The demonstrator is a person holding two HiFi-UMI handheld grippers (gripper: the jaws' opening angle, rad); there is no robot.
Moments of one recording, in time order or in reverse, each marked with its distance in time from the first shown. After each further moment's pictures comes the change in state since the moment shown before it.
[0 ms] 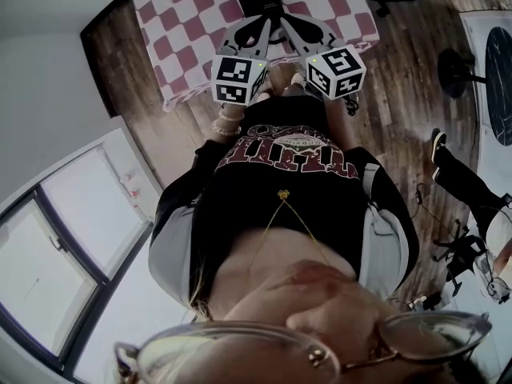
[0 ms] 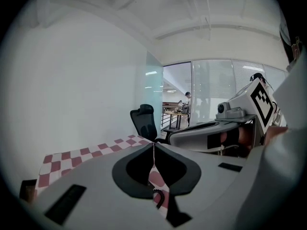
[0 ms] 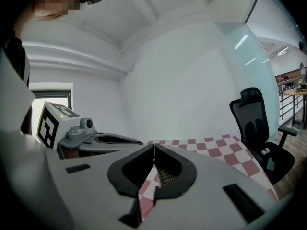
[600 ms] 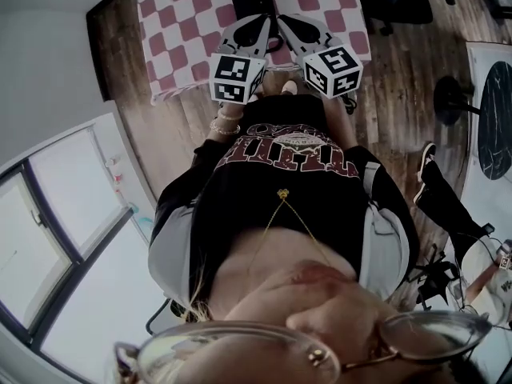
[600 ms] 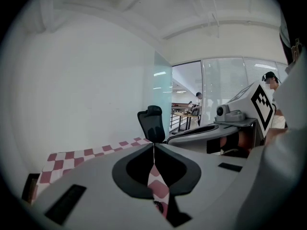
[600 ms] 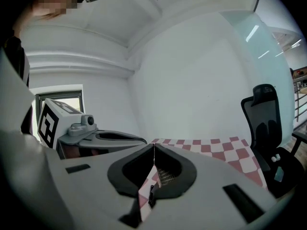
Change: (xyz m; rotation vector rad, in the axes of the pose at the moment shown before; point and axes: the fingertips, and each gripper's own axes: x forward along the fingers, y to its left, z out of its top) left arm 0.038 -0.005 0.025 -0.043 -0.012 0.116; right arm 0.005 -0.038 0.015 -0.032 0.046 0.143
